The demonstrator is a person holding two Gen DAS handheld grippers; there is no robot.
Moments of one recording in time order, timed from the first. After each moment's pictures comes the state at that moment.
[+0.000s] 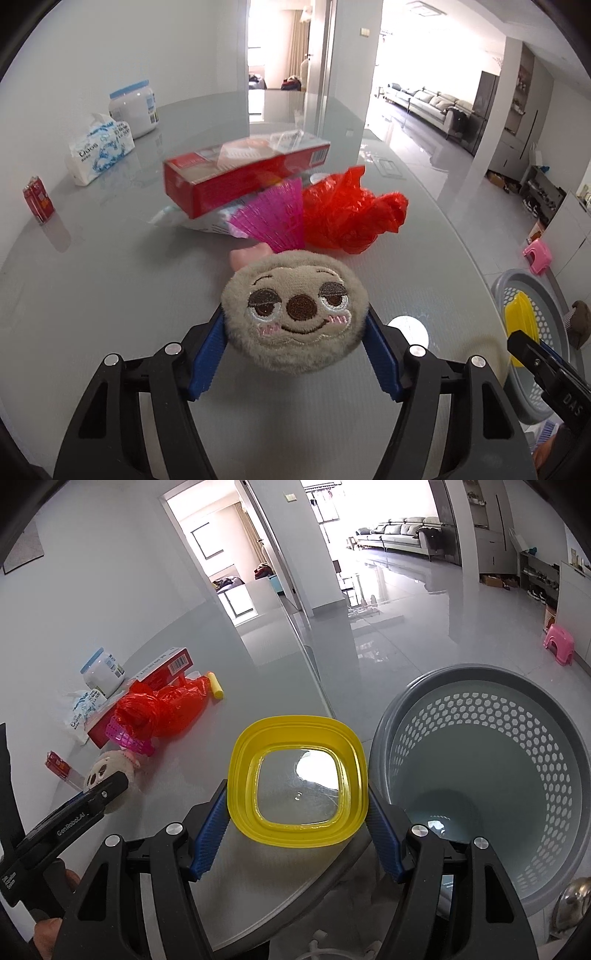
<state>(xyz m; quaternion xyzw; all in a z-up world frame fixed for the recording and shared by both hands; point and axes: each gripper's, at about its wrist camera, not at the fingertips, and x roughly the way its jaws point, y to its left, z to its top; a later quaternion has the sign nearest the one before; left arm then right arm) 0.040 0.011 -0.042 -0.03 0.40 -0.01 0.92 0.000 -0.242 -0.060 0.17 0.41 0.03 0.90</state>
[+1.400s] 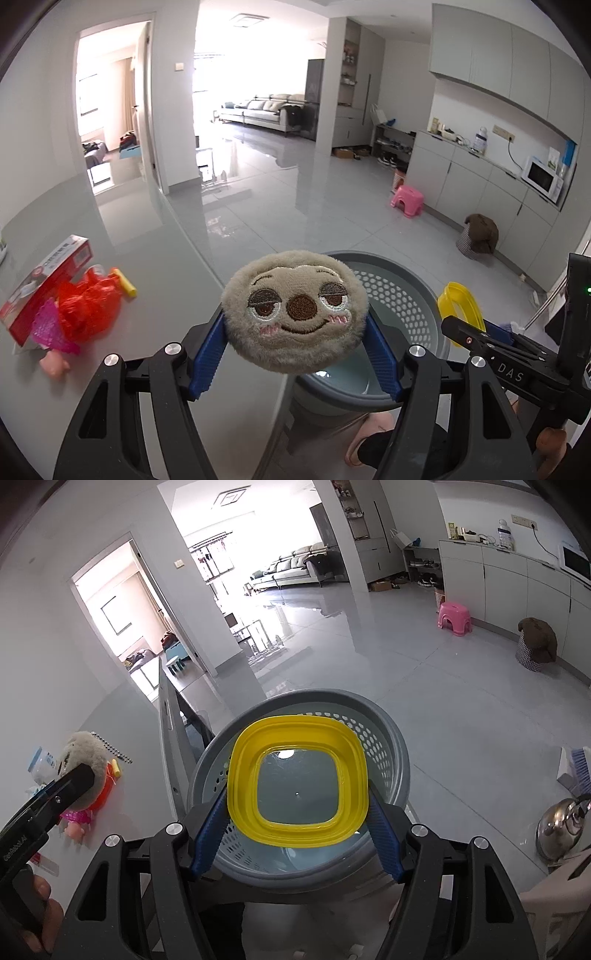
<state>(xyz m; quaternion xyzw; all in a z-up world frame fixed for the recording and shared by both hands) 0.002 -0.183 -0.001 0.08 0.33 -0.31 0.89 -0.121 -0.385 -0.045 0.25 0.34 -0.17 0.89</state>
